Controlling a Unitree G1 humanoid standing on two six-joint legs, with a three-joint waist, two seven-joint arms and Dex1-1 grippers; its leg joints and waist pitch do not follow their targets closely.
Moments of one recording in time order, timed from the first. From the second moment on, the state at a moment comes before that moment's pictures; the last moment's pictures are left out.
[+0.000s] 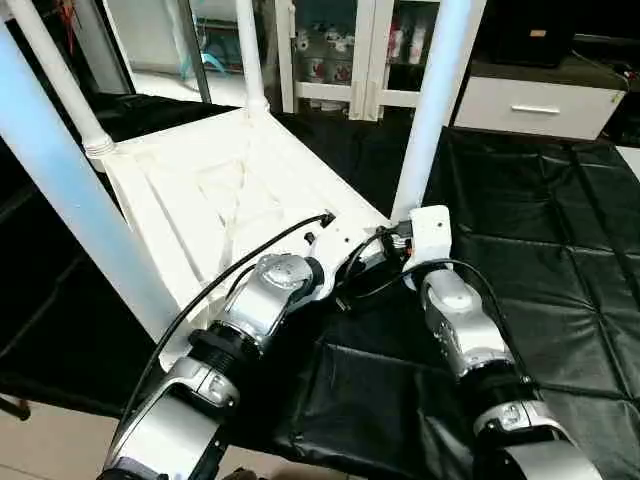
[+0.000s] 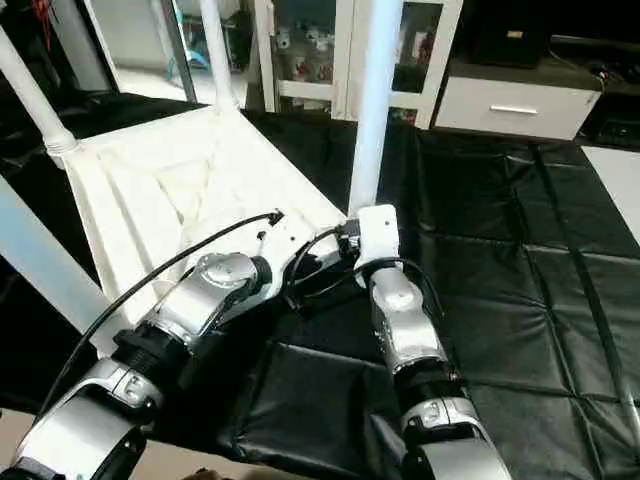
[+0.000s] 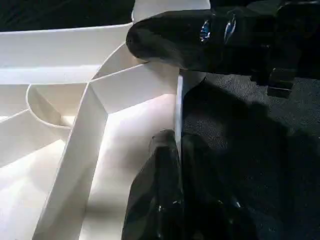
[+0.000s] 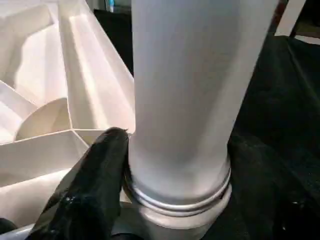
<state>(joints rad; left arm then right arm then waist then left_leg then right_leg) -0.70 0.07 -0.33 0.65 0.07 0.31 -0.53 -0.53 -0.03 -0.01 0.68 0.01 0.00 0.09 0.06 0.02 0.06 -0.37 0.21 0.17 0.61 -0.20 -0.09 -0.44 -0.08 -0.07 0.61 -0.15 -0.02</state>
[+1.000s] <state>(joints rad) -0.50 0.35 -0.41 0.24 -0.01 0.38 -0.96 -0.52 -0.45 0.17 0.48 0.15 0.11 1.05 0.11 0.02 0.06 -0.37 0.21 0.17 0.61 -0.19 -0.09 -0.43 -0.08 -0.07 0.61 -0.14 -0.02</state>
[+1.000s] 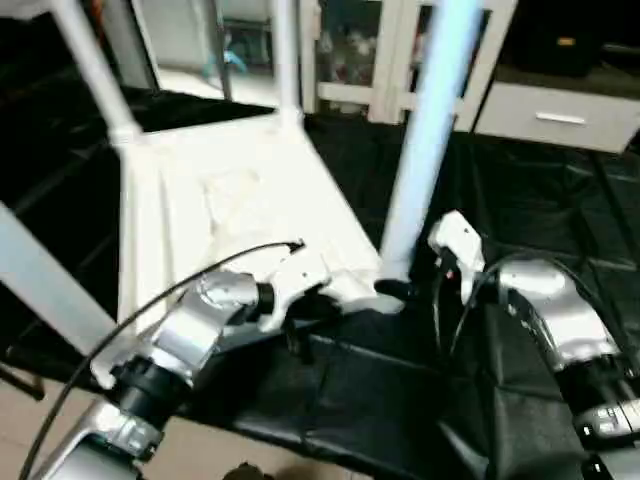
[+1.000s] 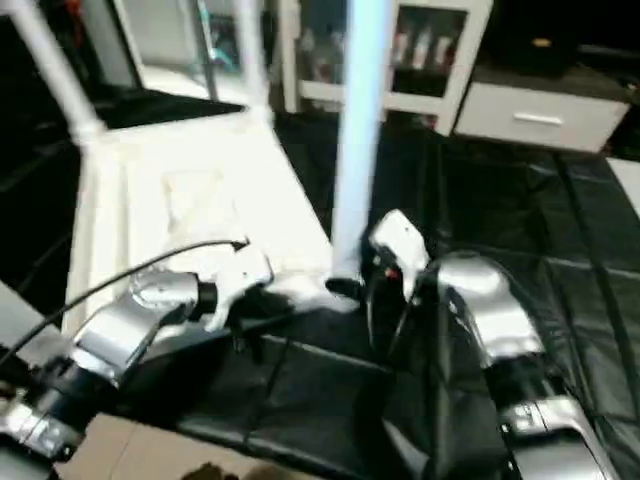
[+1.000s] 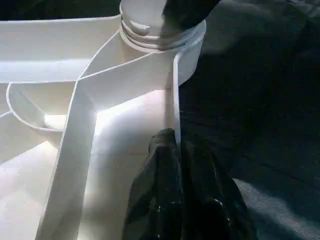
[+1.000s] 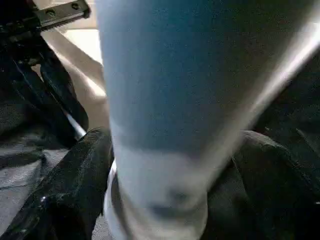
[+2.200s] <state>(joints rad) -0.64 0.16 -0.37 0.51 0.07 0.35 -0.67 -0.55 -0.13 -0.02 0.72 0.15 0.00 0.38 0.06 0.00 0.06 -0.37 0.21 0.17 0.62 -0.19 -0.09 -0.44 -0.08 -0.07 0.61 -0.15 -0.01</state>
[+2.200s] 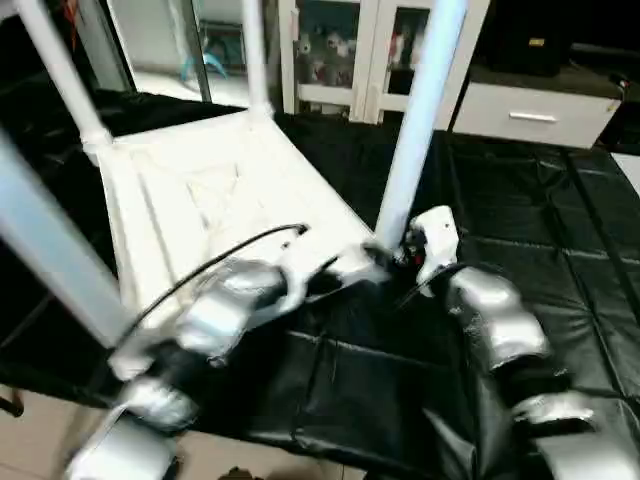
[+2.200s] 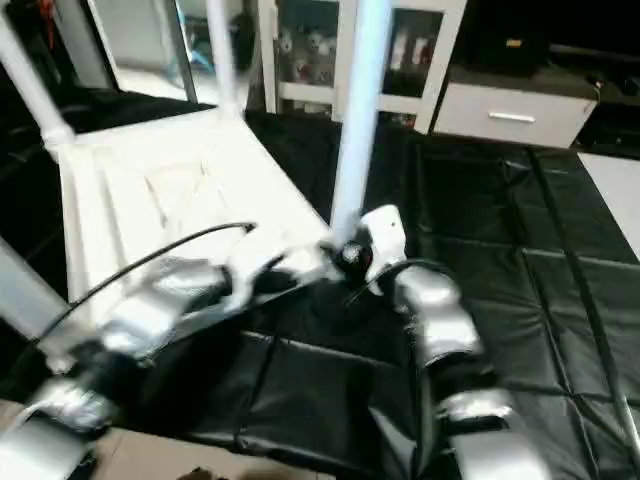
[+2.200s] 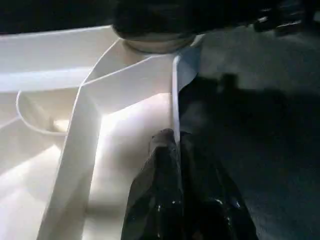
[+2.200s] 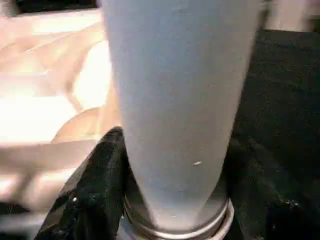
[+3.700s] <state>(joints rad) -0.53 0.14 -0.26 0.30 -0.08 0.11 -0.77 -0.16 -0.43 0.05 0.04 0.23 0.26 0.75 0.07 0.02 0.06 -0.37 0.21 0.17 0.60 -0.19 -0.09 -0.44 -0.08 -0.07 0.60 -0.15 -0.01</state>
